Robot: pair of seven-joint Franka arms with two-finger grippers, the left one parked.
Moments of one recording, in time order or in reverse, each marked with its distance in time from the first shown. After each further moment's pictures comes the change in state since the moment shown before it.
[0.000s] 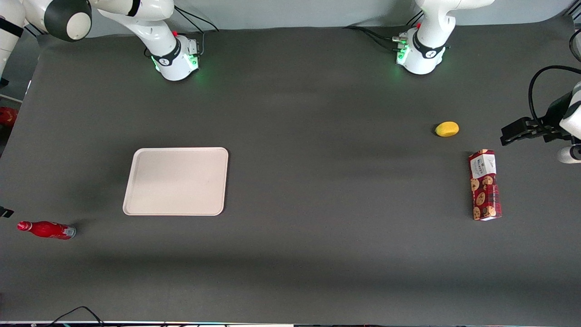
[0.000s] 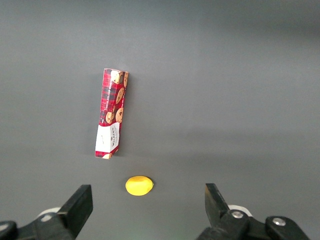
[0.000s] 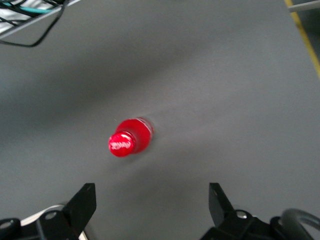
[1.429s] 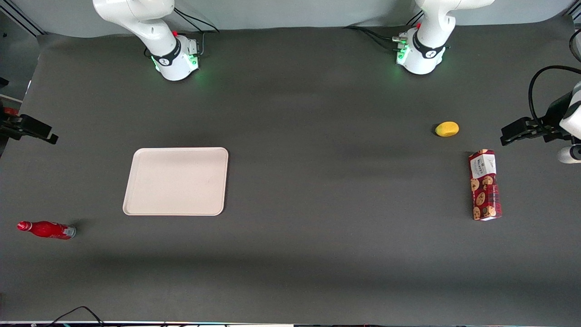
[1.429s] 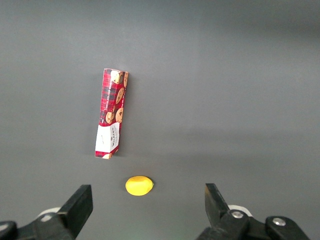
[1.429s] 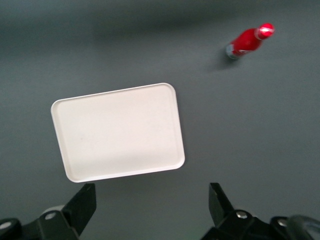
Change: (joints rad) arm 0.164 -0.662 0.287 -0.283 -0.371 -0.392 0.214
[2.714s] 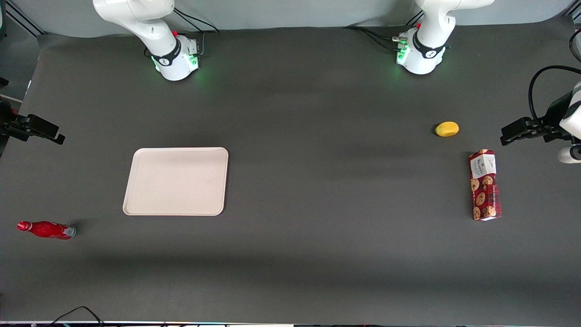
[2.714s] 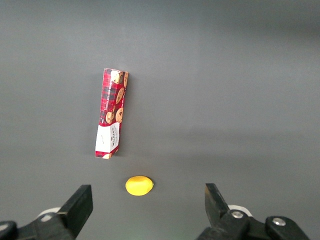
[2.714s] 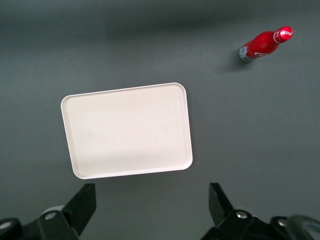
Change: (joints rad) arm 0.010 -0.007 0.062 -0.013 0.010 0.009 0.000
